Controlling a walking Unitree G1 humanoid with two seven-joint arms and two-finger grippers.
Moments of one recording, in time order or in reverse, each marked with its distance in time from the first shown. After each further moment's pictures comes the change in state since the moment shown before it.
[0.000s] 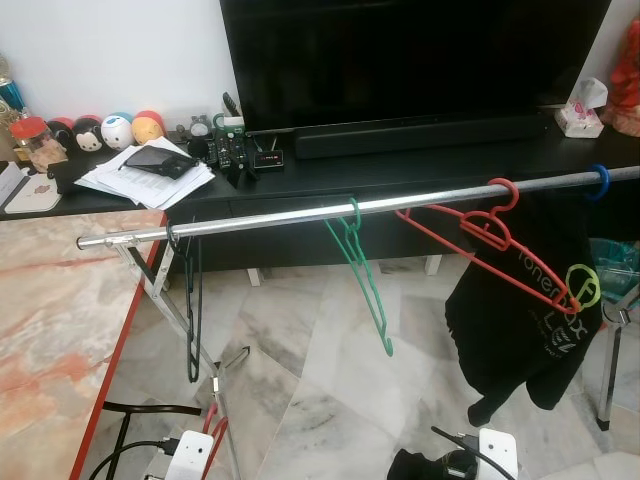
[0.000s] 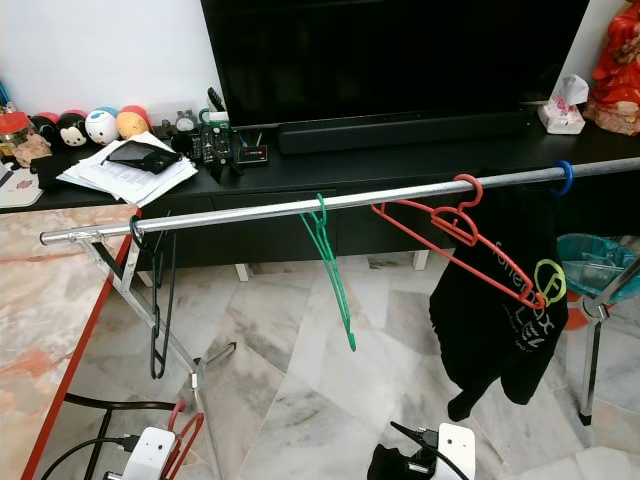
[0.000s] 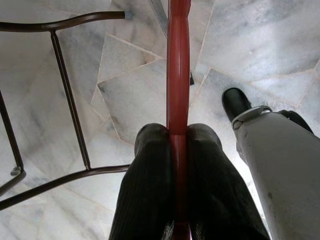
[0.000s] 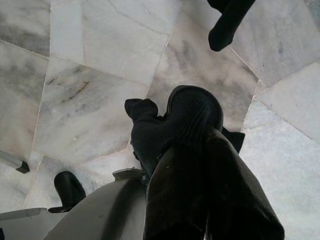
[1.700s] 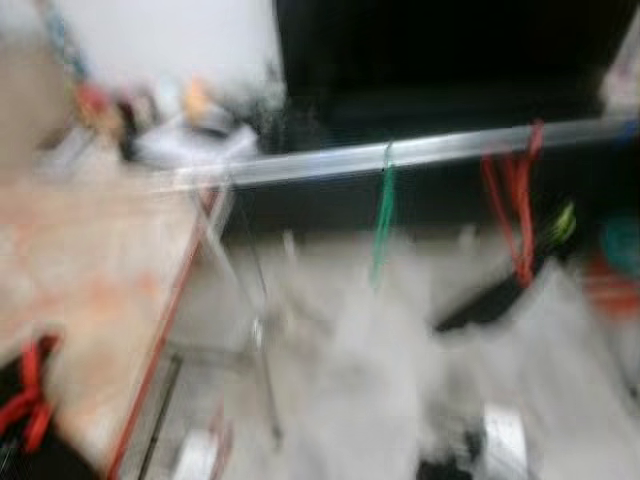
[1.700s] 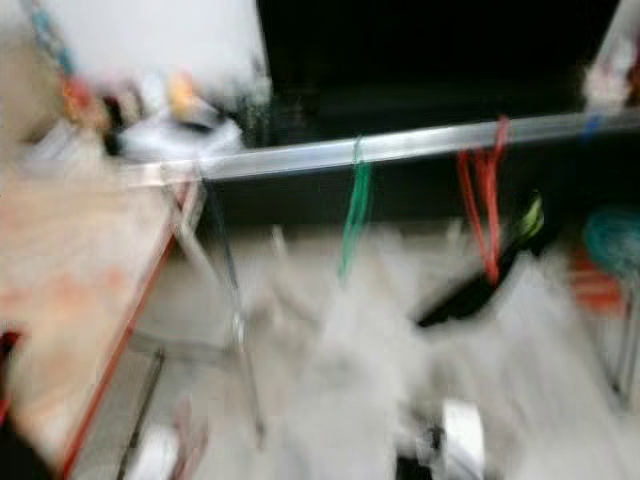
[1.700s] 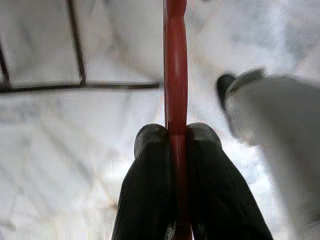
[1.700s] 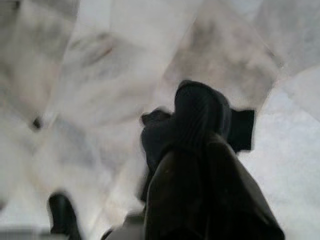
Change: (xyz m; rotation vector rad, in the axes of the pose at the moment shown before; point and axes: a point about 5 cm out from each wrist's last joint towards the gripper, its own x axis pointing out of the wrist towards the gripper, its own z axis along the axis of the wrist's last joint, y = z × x) left arm -0.001 -0.001 -0.012 -0.005 0.055 -0.021; right arm 0.001 0.000 0.007 -0.010 -0.021 0.001
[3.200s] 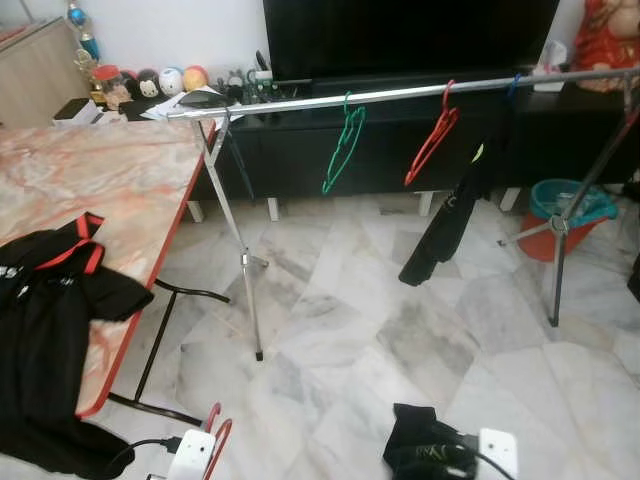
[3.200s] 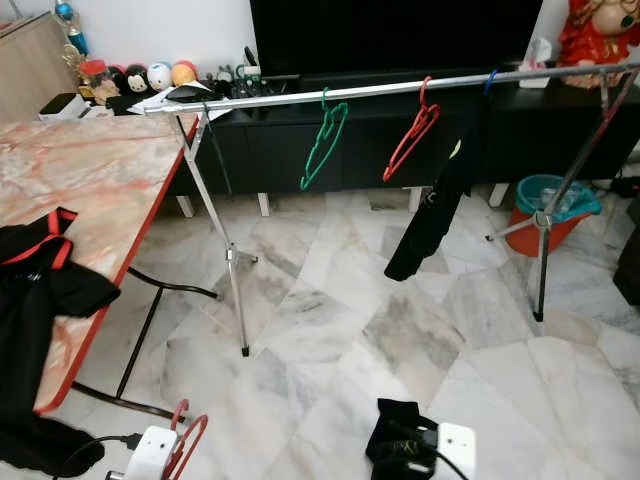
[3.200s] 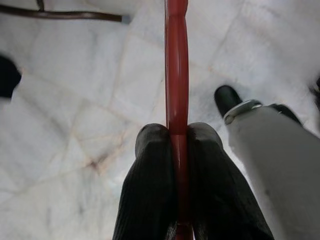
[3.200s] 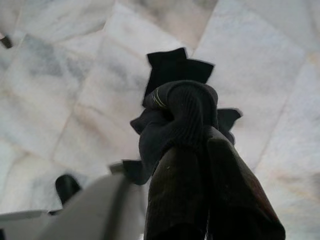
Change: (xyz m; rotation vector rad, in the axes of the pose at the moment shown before) left arm 0.001 0.001 0.016 0.004 -0.046 -0.003; right arm -0.001 0.005 -0.005 0.005 0.016 0.009
